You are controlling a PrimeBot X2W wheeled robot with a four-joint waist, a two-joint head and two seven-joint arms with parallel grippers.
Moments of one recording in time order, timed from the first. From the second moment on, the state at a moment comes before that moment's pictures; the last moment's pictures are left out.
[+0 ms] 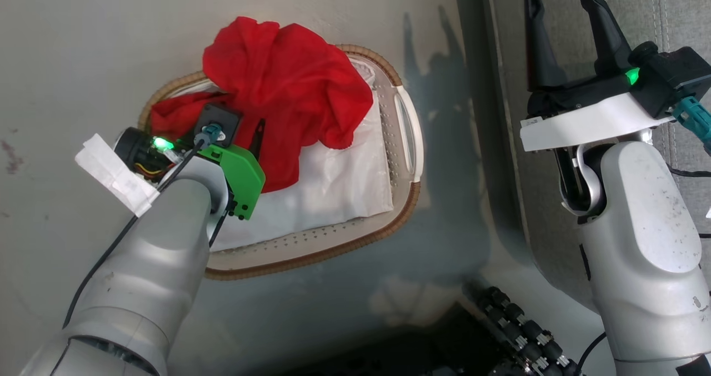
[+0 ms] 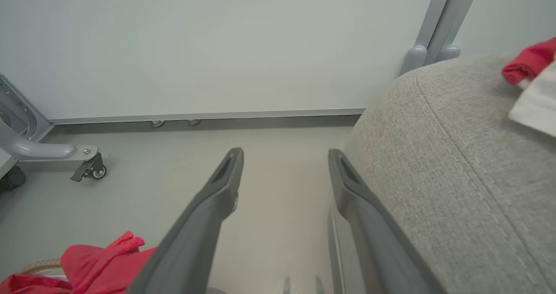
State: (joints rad) left arm -0.97 0.08 -0.70 1.25 -0.33 -0.12 -0.24; right arm -0.65 -0.05 0.07 0.19 0.21 0.13 -0.26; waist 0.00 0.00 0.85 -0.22
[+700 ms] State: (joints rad) left arm -1.02 0.08 -0.73 1.28 -0.33 -0.10 -0.21; right arm -0.65 -0.05 0.08 0.19 0.25 0.13 -0.26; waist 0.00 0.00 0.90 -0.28
